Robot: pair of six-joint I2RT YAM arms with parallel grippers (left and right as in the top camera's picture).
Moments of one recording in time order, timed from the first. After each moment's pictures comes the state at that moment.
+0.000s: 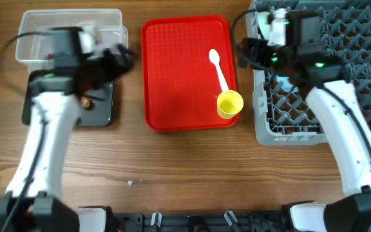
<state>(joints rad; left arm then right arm) -0.08 1.53 1.29 -0.67 0.37 -0.47 0.13 1.53 1.40 -0.67 -0.20 0.27</state>
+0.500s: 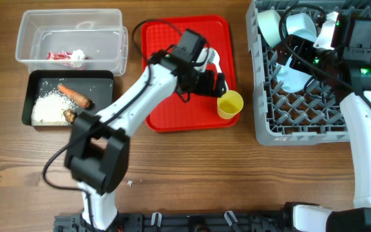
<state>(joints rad) -0.56 2.00 1.62 -0.77 0.36 -0.35 -0.07 1.46 1.40 -0.79 -0.20 0.27</state>
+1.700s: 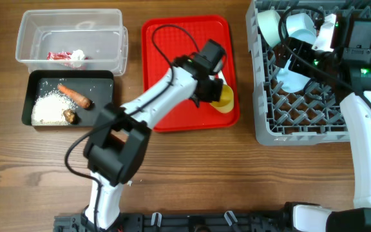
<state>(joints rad) -0.62 2.11 1.66 -0.80 0.19 -0.41 -0.07 1.46 1.40 -0.82 -0.25 0.27</state>
